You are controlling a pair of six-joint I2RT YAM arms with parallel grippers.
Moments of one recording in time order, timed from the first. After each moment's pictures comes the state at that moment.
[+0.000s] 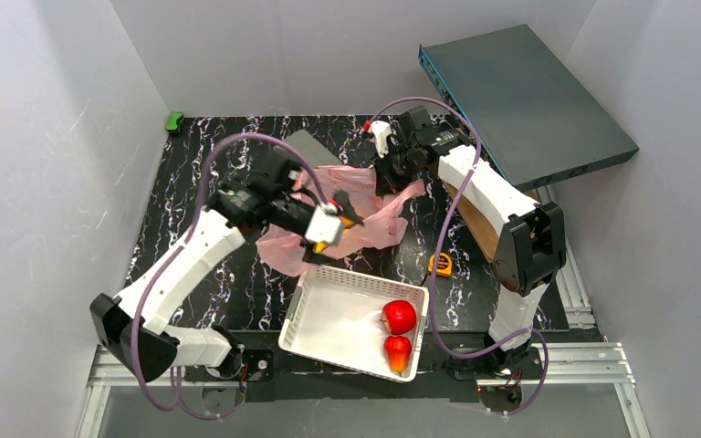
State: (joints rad) left arm -0.56 1.28 1.38 -0.91 1.03 1.11; right arm 0.51 1.84 1.68 -0.79 -0.46 -0.25
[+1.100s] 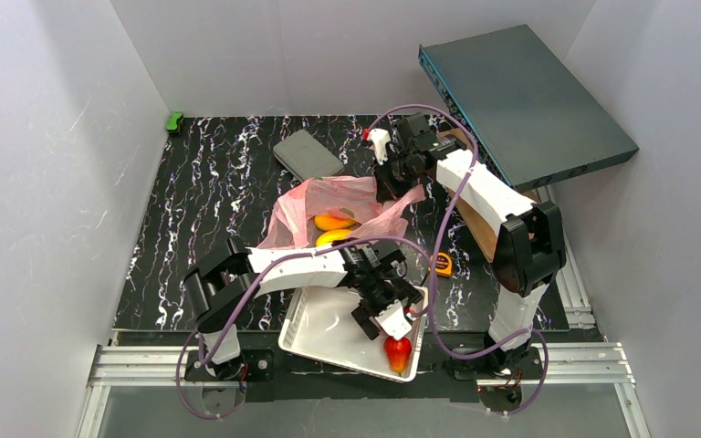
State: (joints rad) left arm -1.13 1.75 1.15 -0.60 0.66 1.34; right arm 0.52 1.84 1.62 -0.77 -0.46 -0.27
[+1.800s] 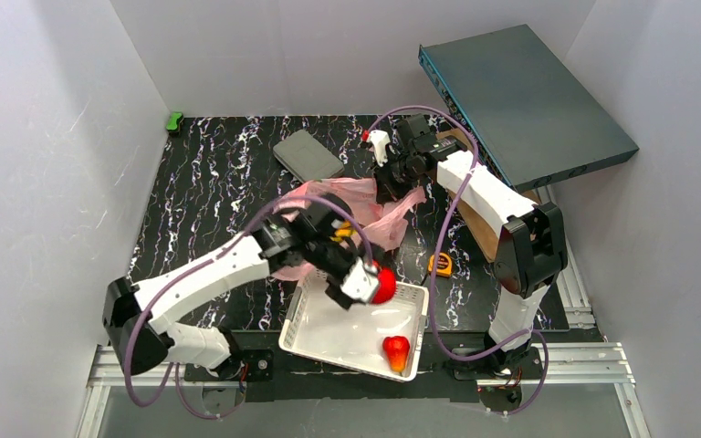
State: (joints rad) left arm -0.99 1.32 1.14 -0.74 0.75 1.14; right arm 0.52 1.82 1.61 -0.76 -0.46 -0.28
